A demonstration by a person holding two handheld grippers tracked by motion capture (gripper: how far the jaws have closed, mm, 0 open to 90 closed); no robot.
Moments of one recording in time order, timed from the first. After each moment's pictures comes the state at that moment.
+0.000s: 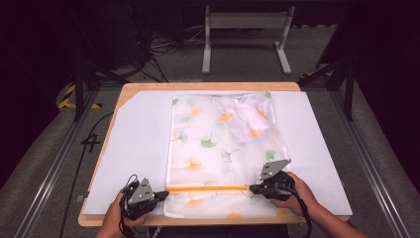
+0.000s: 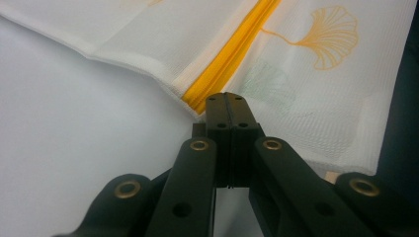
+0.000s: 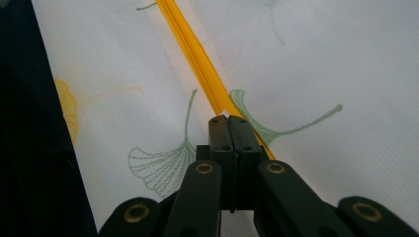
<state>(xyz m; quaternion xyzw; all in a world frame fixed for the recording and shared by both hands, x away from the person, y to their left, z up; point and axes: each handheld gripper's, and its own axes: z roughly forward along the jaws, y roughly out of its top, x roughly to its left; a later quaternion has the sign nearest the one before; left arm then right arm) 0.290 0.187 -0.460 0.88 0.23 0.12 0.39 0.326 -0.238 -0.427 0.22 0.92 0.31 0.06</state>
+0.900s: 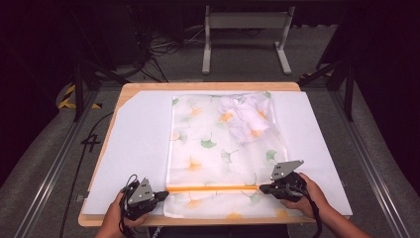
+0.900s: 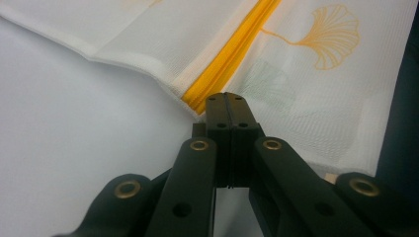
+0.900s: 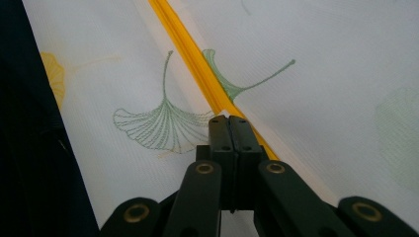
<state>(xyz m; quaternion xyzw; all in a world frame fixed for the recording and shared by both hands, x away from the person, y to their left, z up) 0.291 0.187 -0.460 0.88 0.23 0.12 0.39 0.320 -0.262 -0.422 0.24 0.92 0.30 0.07</state>
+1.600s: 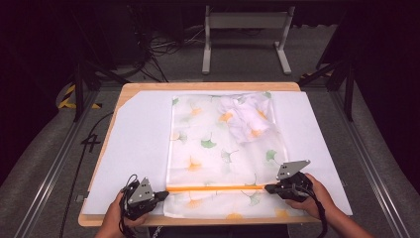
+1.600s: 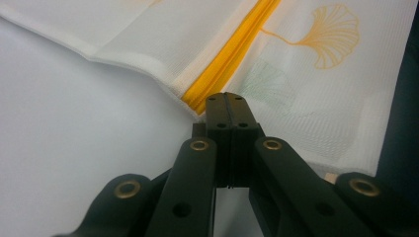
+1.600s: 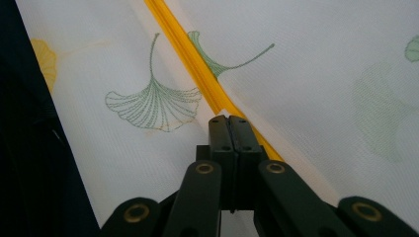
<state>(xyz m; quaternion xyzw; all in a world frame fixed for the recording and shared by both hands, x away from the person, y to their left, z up) 0.291 0.187 -0.459 0.88 0.23 0.12 0.39 0.318 -0.277 -0.421 0.26 0.92 0.30 0.07</state>
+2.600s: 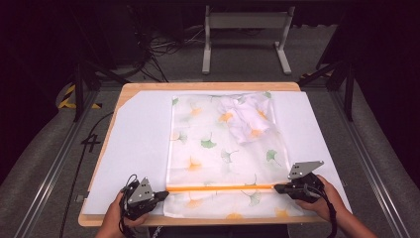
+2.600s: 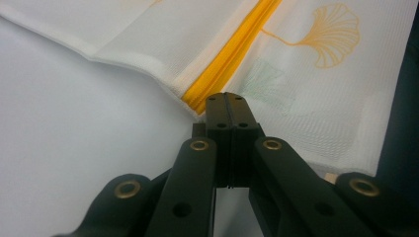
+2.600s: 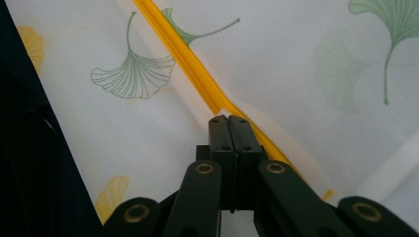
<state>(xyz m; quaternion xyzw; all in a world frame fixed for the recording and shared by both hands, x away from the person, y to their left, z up) 0.291 0.187 -0.460 0.88 0.23 0.12 0.39 0.314 -0.305 -0.420 0.28 0.91 0.31 0.08</state>
